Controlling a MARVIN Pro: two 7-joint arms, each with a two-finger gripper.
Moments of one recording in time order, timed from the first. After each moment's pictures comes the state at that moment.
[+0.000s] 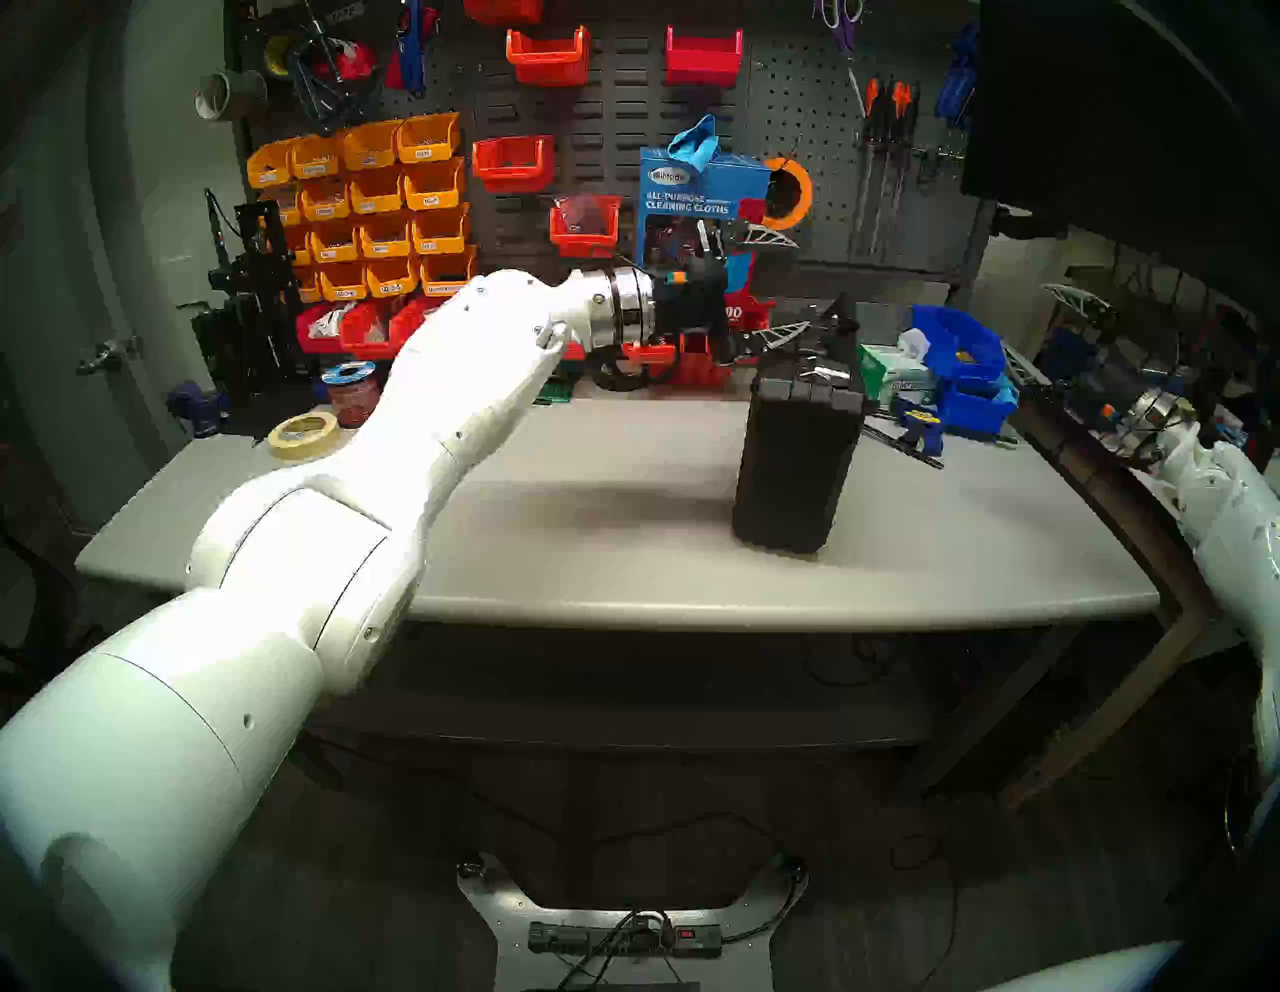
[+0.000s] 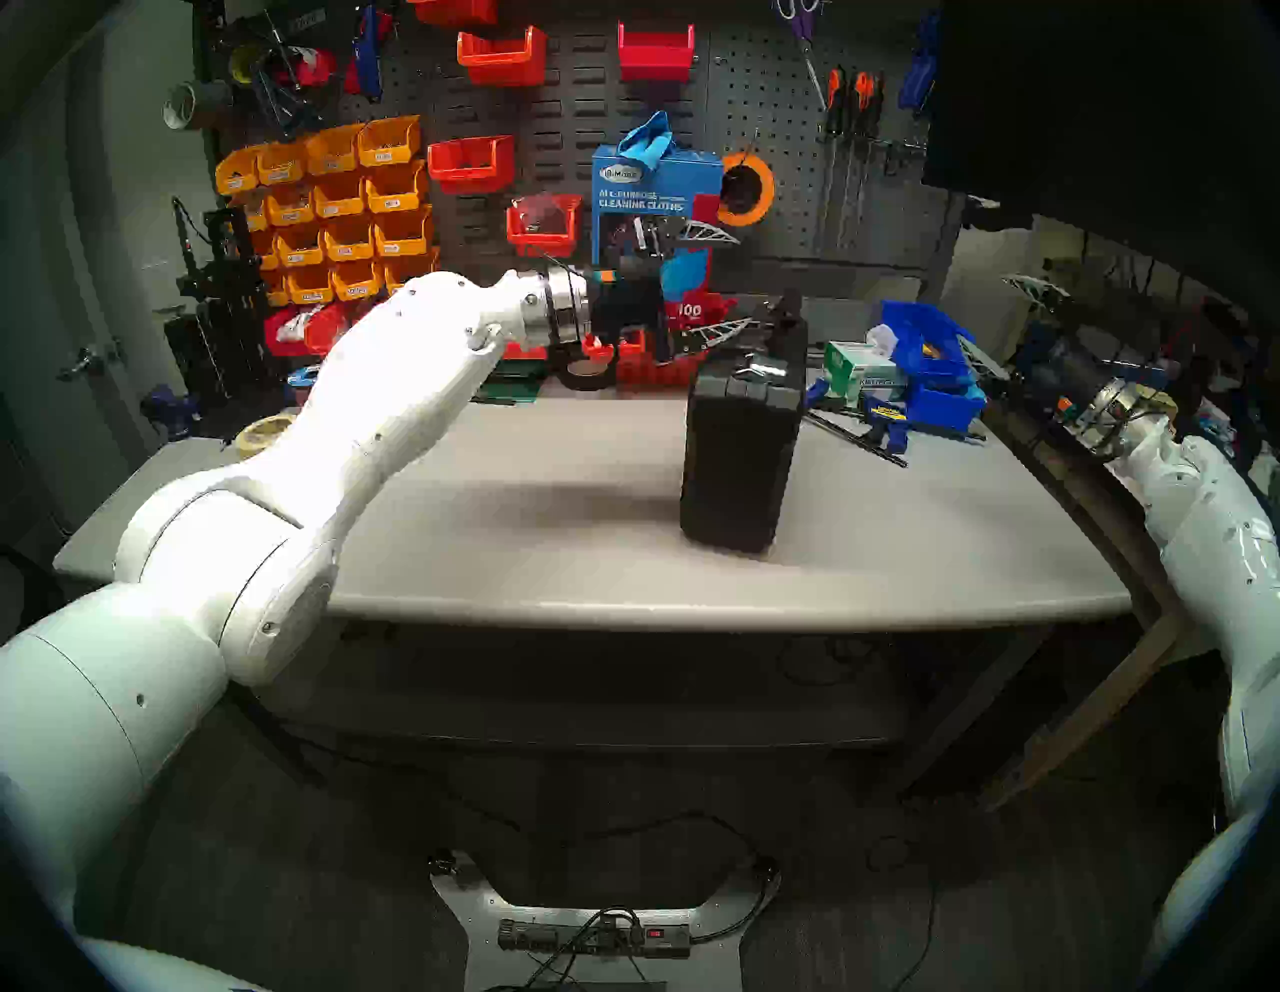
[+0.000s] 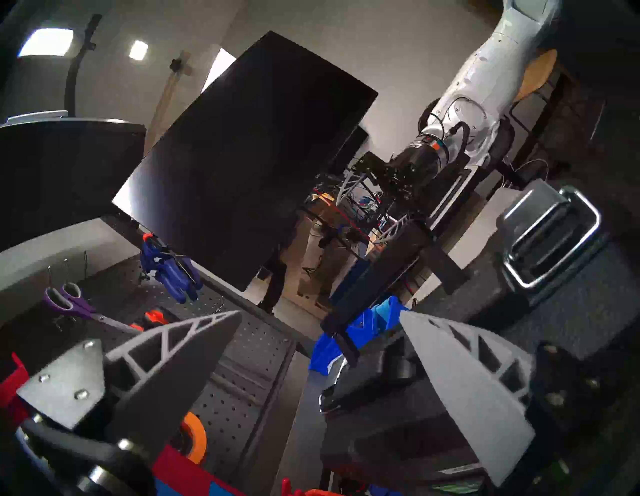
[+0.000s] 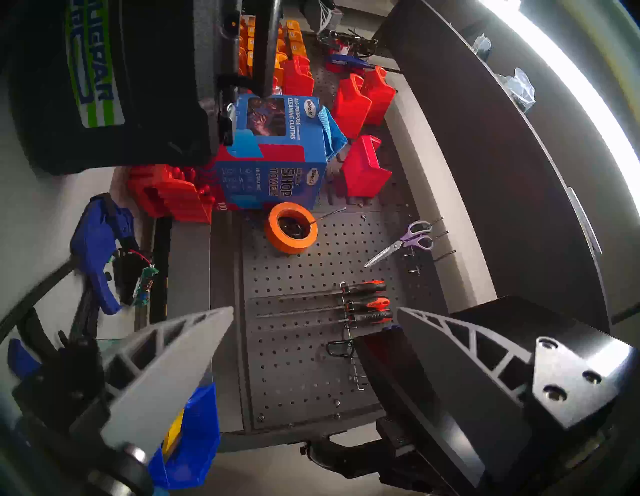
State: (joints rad) left arm 0.39 -1.49 -1.05 -0.70 -0.06 -0.80 -0.94; right arm -0.94 -0.42 1.12 -0.95 -0.47 -0.96 -0.33
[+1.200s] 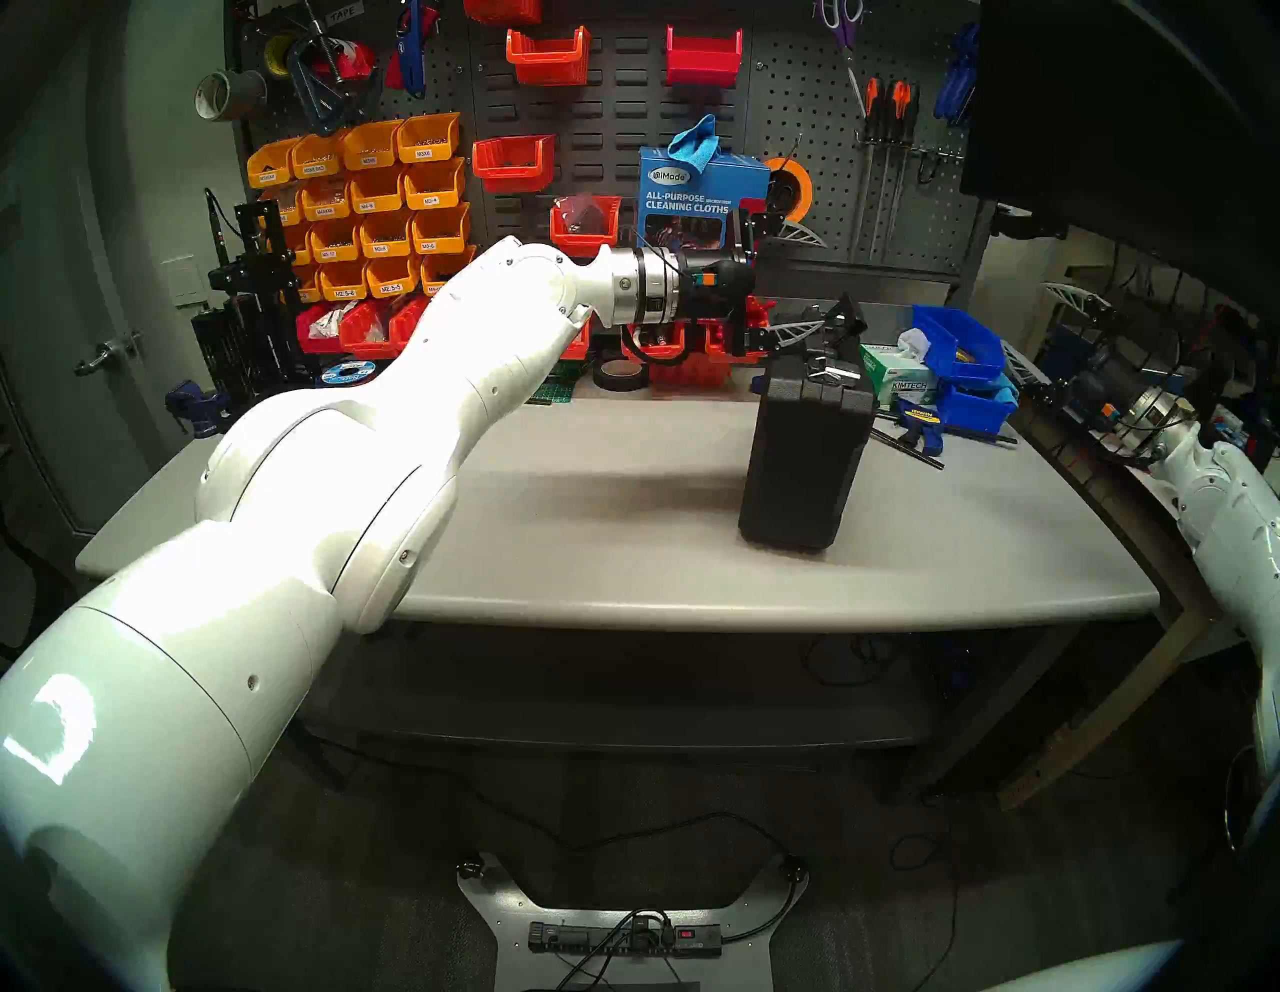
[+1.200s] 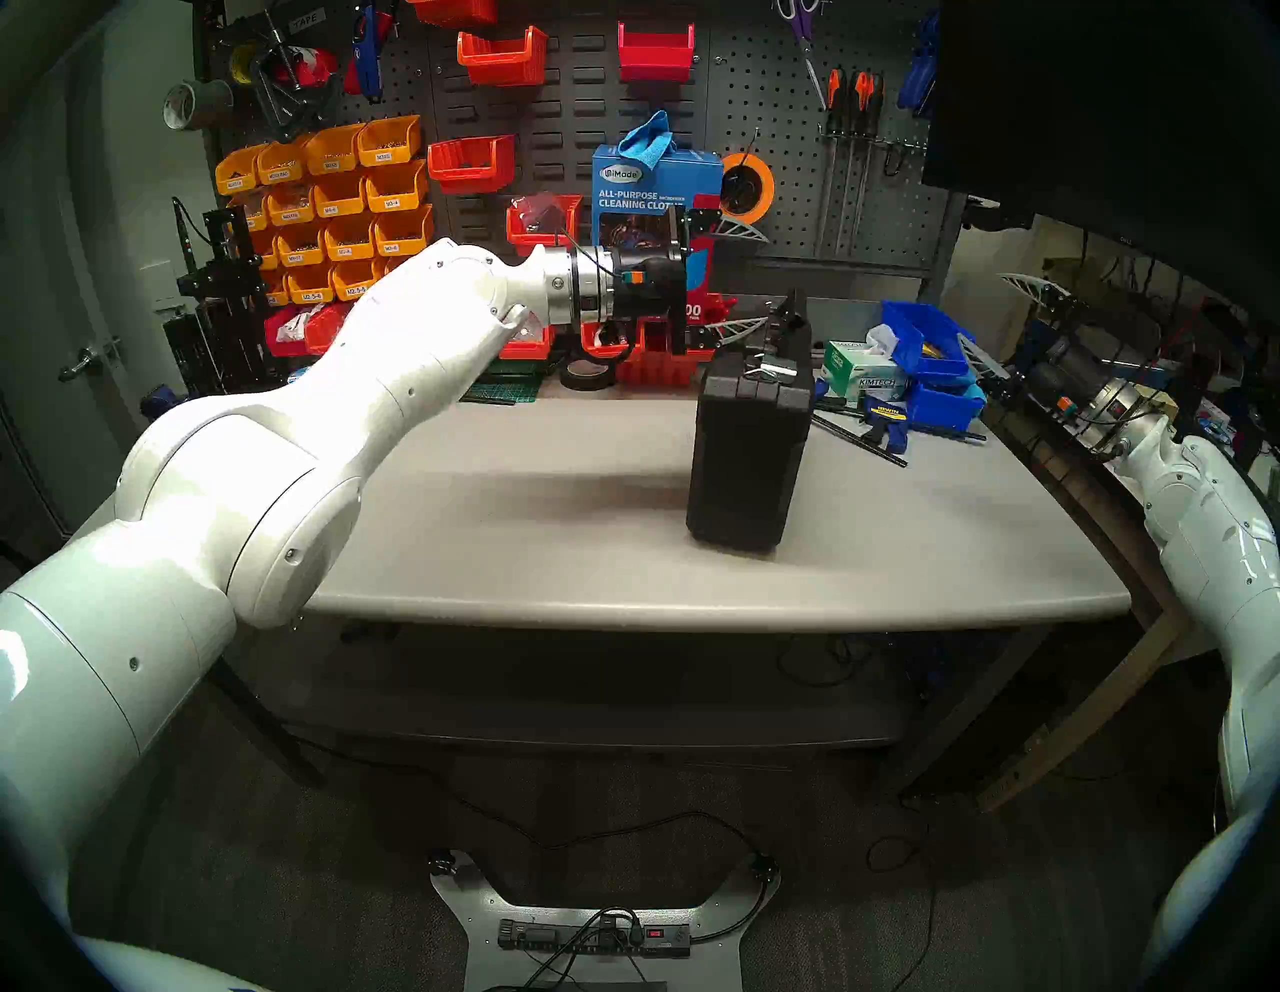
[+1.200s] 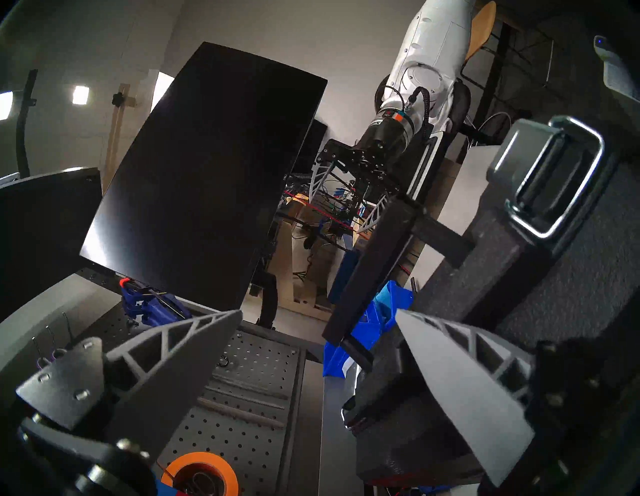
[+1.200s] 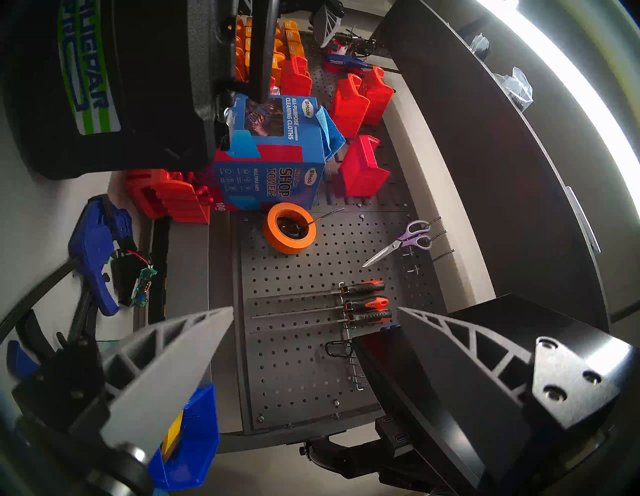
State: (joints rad) left arm 0.24 -1.57 -0.97 -0.50 0.10 -0.96 -0.86; right arm -0.94 -0.42 1.12 -0.95 -0.46 -0.96 -0.33
